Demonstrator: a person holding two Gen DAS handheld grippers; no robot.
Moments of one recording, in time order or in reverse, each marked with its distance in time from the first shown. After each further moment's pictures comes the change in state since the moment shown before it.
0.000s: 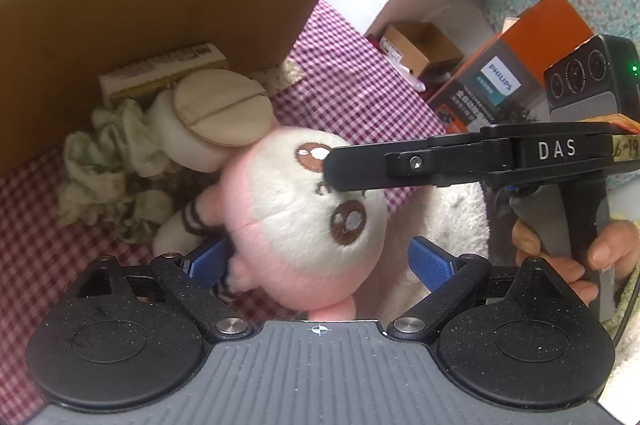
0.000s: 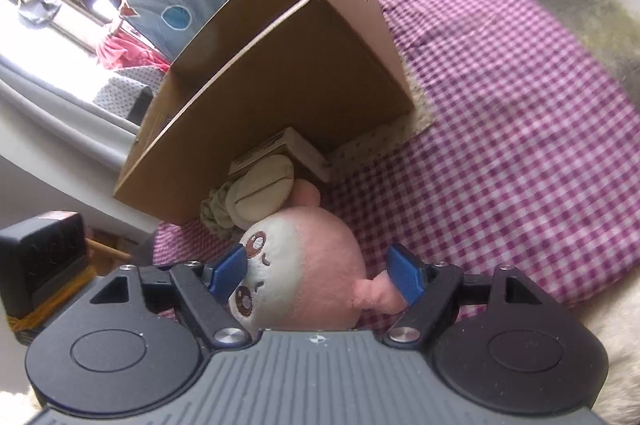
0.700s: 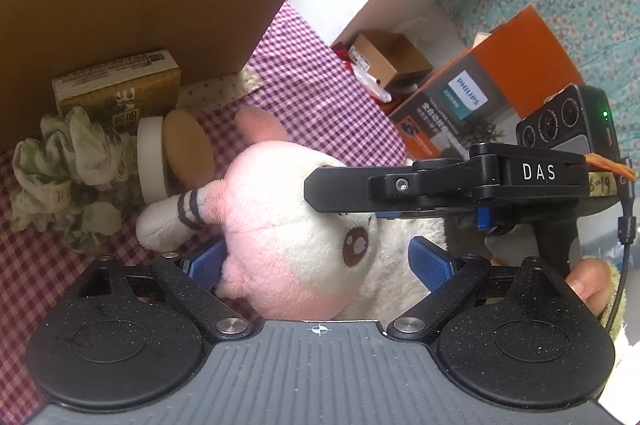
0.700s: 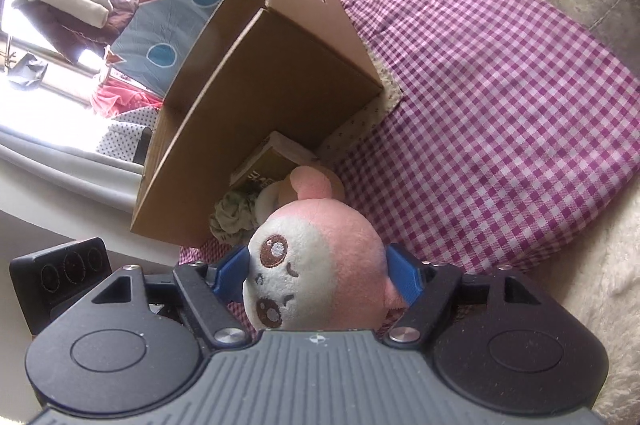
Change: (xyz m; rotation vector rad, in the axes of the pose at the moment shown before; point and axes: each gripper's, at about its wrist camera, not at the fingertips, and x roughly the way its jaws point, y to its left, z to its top) left arm -0.003 -0.009 0.007 -0.030 -0.028 -0.114; right arm -0.026 -0.014 -0.017 0.186 -0.037 0.040
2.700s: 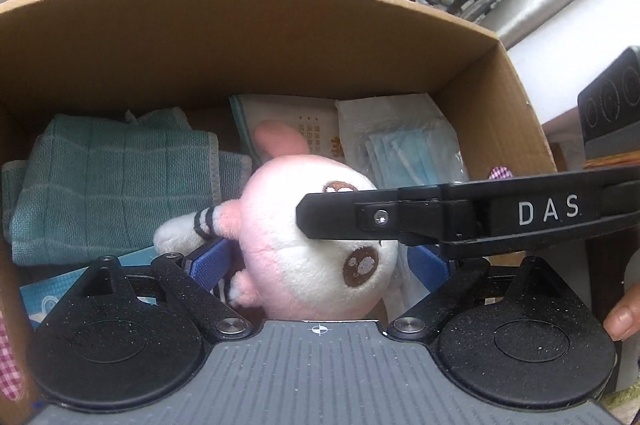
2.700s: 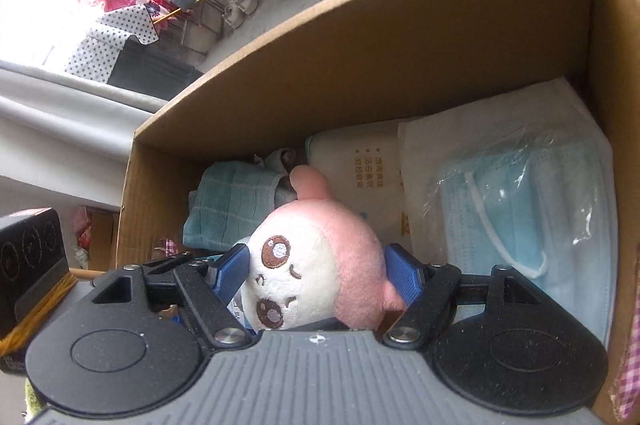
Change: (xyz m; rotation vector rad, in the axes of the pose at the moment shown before) left arm -0.057 0.194 0.194 -0.312 -0.002 0.325; right arm 0.254 0.147 0.236 -0.236 0.344 -0.093
